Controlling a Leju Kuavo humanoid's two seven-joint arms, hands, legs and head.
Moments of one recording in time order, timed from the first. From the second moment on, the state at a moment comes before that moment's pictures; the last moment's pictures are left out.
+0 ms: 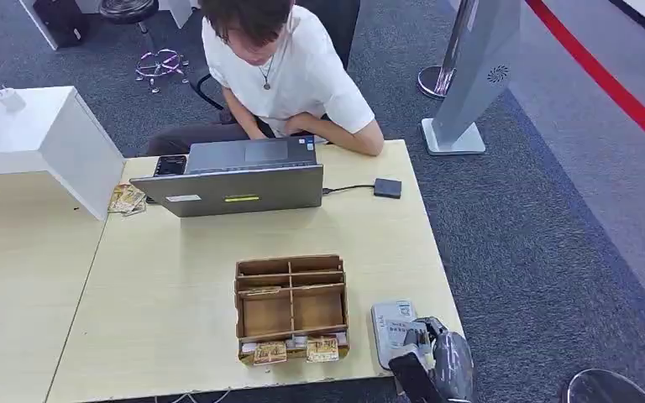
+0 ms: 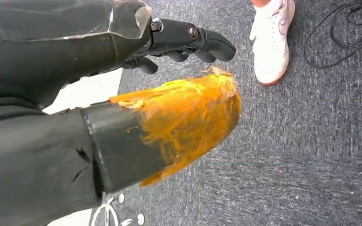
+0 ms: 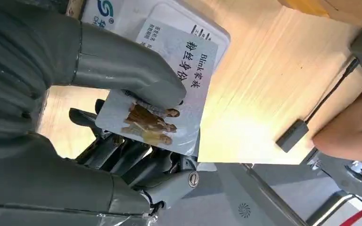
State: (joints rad) left arm -0.05 -0.19 1.25 -0.23 -1.39 0.31 0.02; right arm 0.31 0.12 0.13 -1.44 0.70 -0.69 -0.33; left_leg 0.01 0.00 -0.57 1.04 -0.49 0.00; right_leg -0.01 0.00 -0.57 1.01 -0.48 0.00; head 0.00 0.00
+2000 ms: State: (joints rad) left arm -0.06 -0.21 1.25 -0.23 -1.39 0.30 0.01; right arm 0.23 0.18 -0.05 -1.28 1.02 -0.70 -0.33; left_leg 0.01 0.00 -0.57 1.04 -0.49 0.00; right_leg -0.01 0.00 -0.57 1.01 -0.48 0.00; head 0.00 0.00
